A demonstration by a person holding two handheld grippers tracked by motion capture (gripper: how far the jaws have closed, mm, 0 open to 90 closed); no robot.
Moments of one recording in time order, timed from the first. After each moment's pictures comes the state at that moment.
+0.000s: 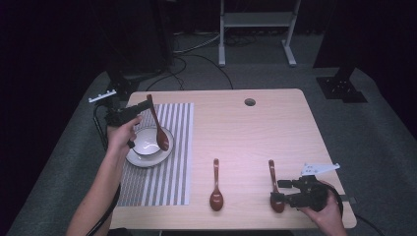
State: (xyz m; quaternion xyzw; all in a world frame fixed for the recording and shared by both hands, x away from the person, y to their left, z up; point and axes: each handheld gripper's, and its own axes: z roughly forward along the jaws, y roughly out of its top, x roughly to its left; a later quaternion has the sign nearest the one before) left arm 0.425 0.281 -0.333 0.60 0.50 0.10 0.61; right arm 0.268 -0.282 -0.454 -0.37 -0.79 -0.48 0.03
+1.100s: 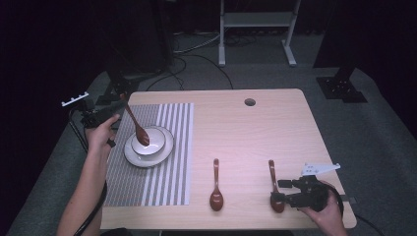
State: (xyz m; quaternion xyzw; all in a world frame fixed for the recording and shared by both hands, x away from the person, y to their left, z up) left arm 0.425 0.349 -0.343 0.54 0.57 0.15 0.61; right arm 0.267 -0.283 -0.453 -0.37 -0.79 -0.48 0.03
